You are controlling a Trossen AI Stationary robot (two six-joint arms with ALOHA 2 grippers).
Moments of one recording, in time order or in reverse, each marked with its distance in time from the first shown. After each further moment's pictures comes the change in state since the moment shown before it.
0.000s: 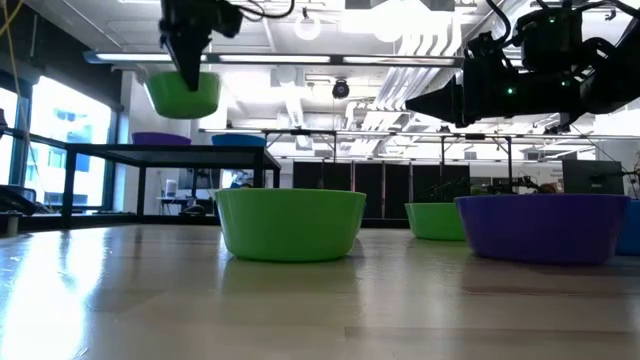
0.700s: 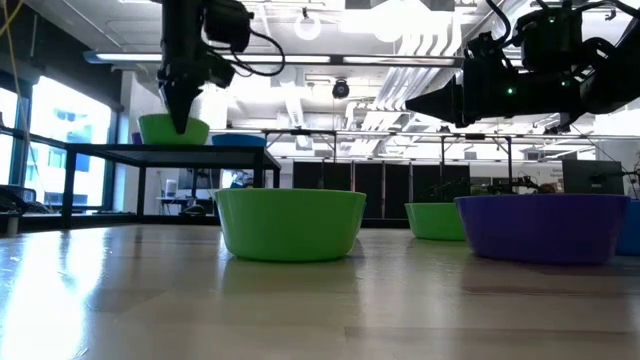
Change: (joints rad) left arm 0.250 0.022 -0.177 0.111 0.085 0.234; right arm 0.000 0.000 0.000 0.000 0.000 0.000
